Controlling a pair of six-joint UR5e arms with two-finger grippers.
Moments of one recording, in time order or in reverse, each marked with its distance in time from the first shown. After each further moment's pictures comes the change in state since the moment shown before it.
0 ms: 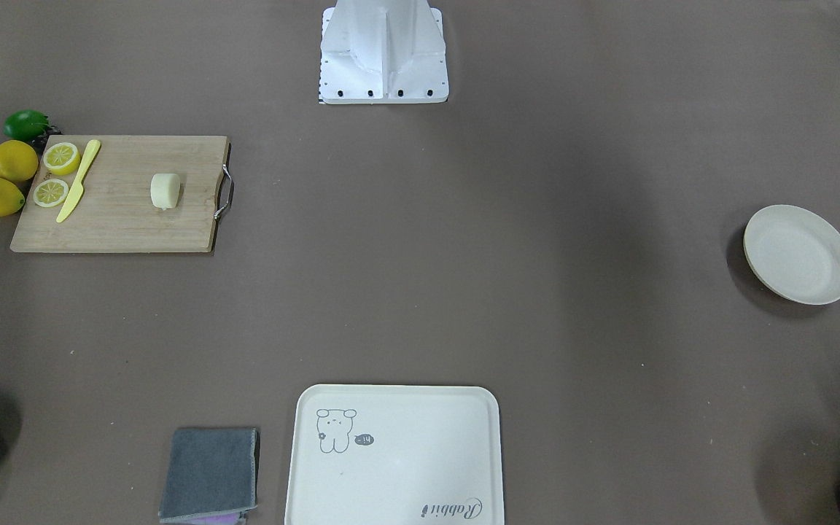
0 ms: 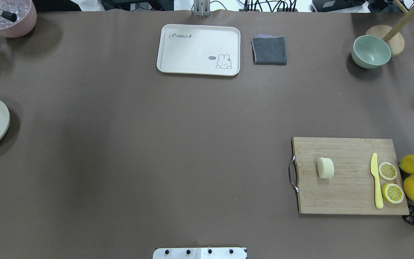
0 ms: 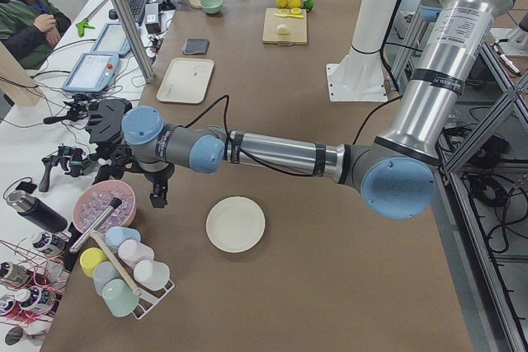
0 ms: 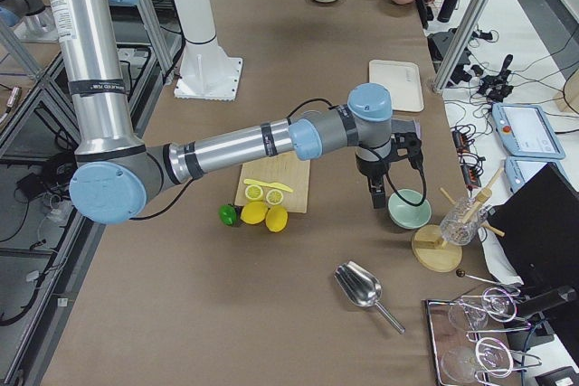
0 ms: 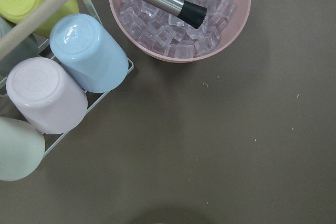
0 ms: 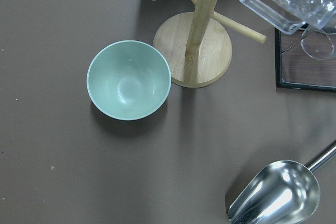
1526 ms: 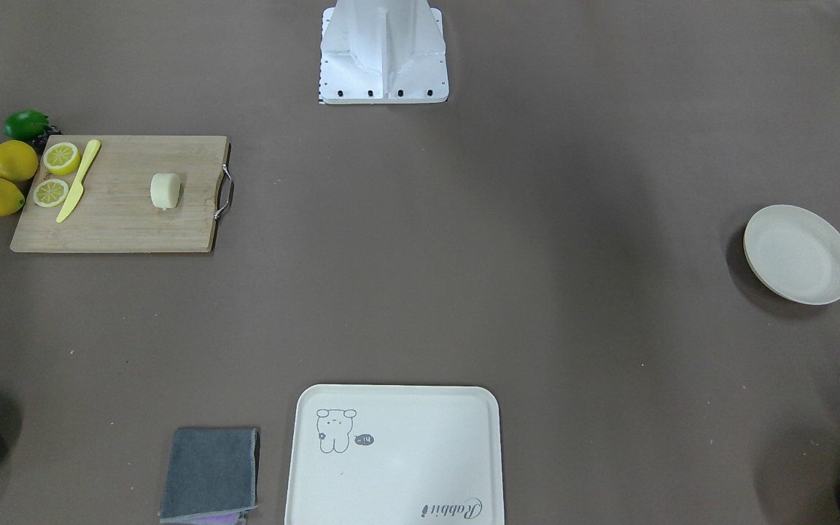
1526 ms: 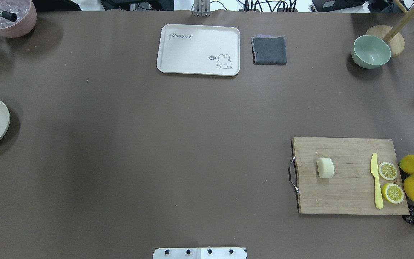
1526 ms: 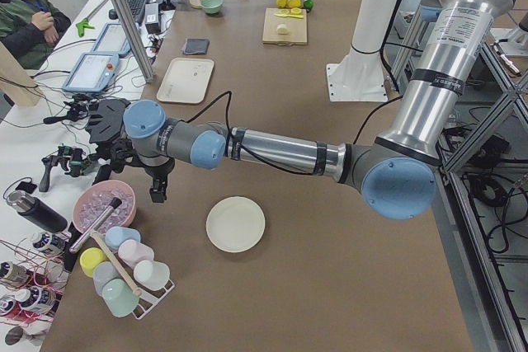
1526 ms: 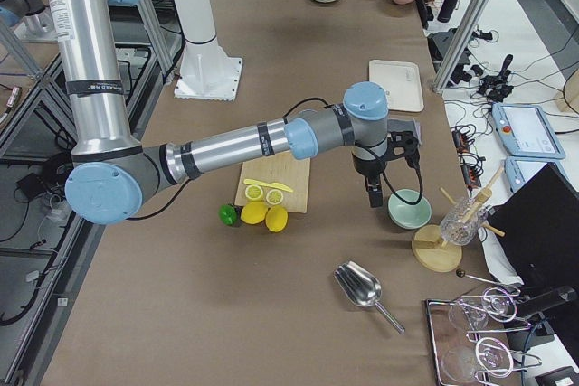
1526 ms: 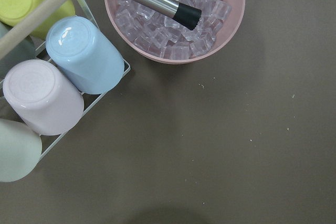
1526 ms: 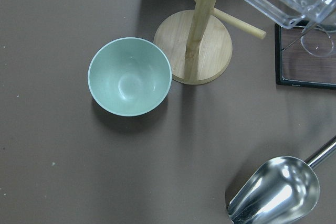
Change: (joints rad) left arm 0.002 0.010 -0.050 0.001 0.000 -0.009; right arm 0.000 -0.019 0.018 0.000 0.000 0.001
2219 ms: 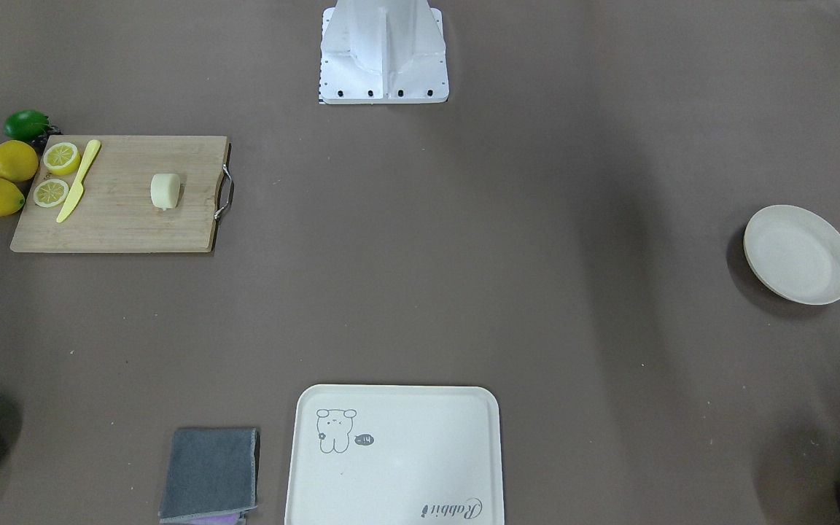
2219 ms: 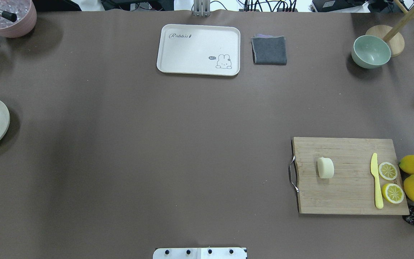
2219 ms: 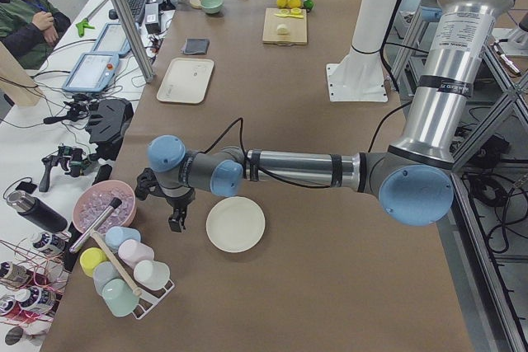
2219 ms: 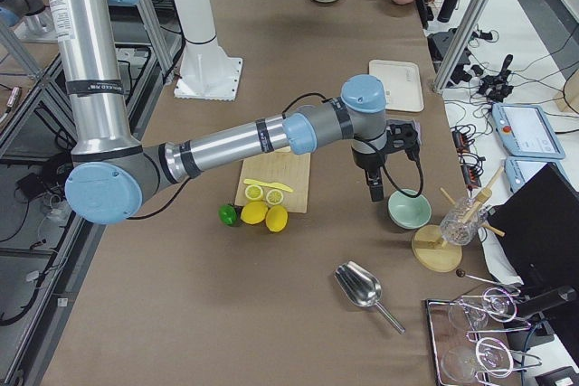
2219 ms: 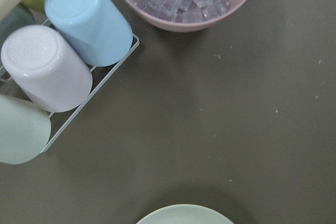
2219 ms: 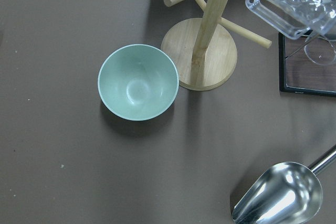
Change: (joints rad) left arm 0.055 0.110 0.072 -0.058 0.073 0.222; right arm 0.000 0.003 0.036 0.000 -0.001 0.003
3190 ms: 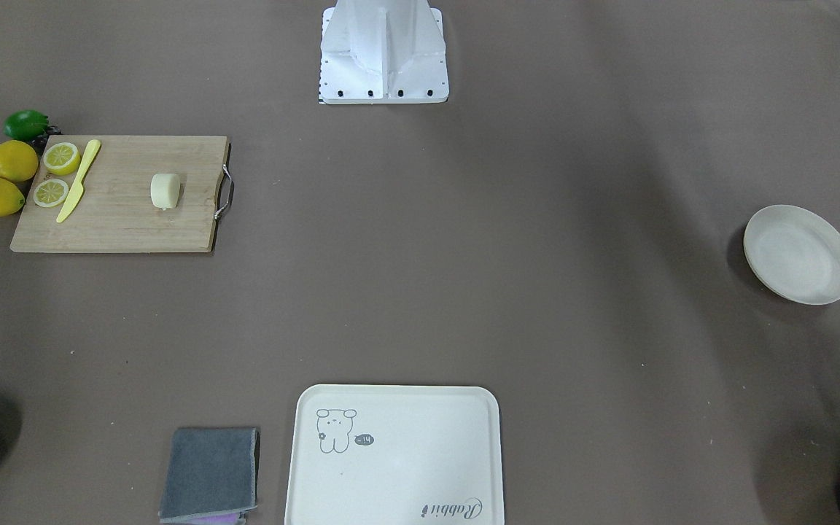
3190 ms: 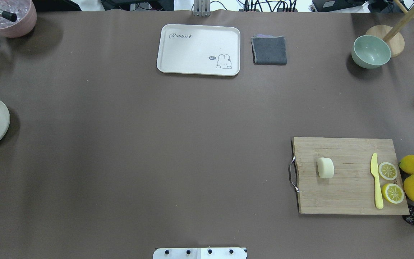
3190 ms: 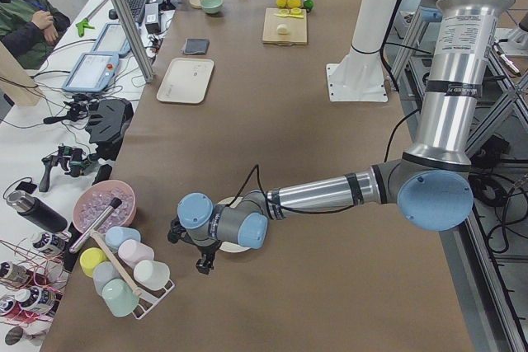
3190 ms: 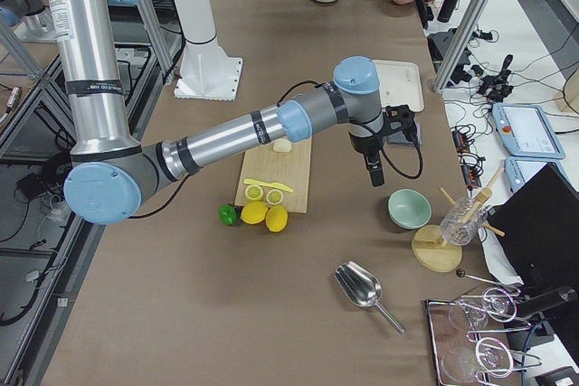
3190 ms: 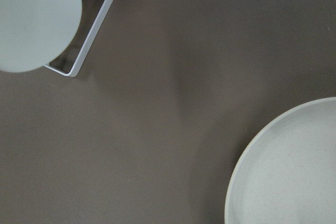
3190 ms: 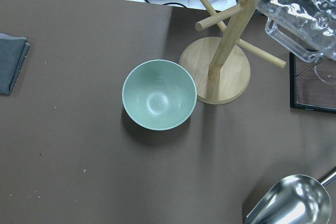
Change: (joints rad) left arm 0.072 0.097 0.167 -0.220 0.000 0.110; right arm 0.000 -0.005 0.067 -0.002 0.002 0.009
